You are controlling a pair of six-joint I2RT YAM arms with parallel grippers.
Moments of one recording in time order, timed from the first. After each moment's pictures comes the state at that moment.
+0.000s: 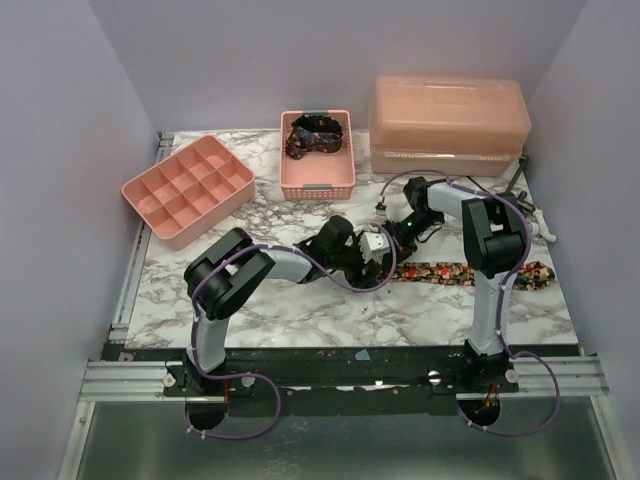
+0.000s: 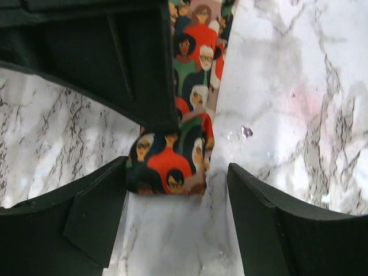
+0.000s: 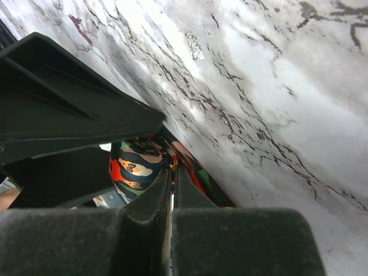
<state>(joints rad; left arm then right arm) -0.82 1.93 0.95 0.40 0.54 0.22 0.24 2.14 1.41 -0.97 -0.75 -0.29</state>
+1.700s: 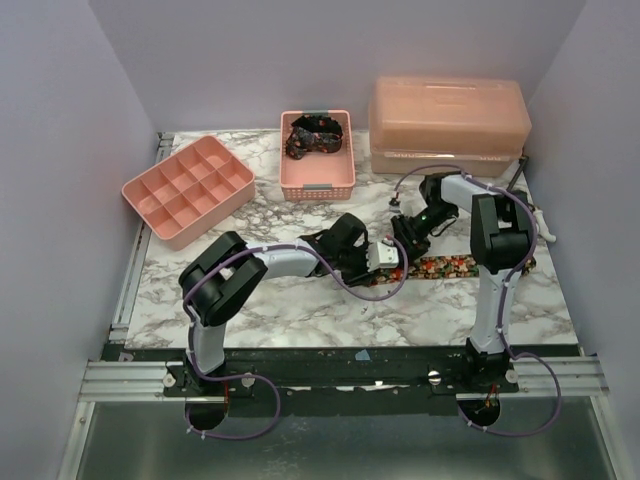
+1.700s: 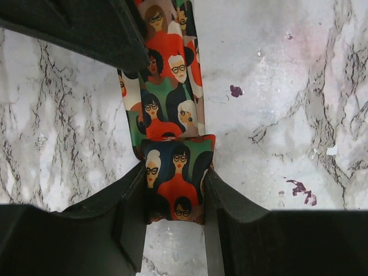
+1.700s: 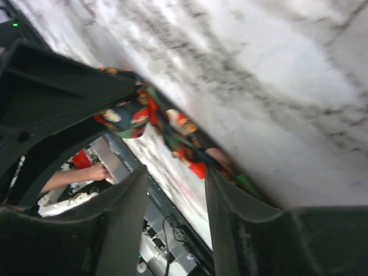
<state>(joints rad) -0.86 1.90 1.09 -0.02 0.44 0.51 0.13 2.18 1.51 -1.18 -0.77 -0.37</state>
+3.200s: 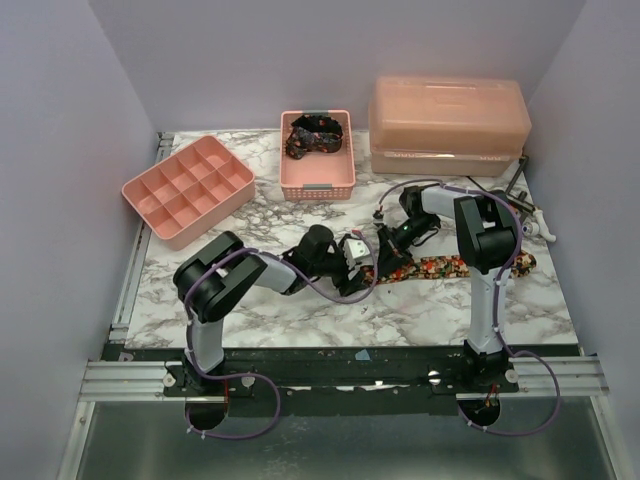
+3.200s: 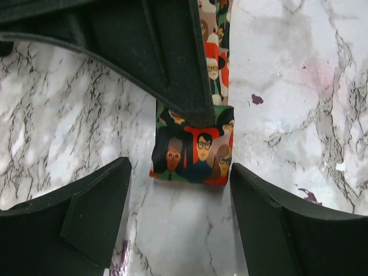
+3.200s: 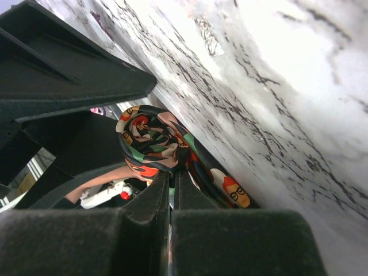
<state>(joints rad) -0.77 1.87 0.77 0.61 0.54 0.22 0.25 2.21 1.41 -1.04 -0.87 -0.18</state>
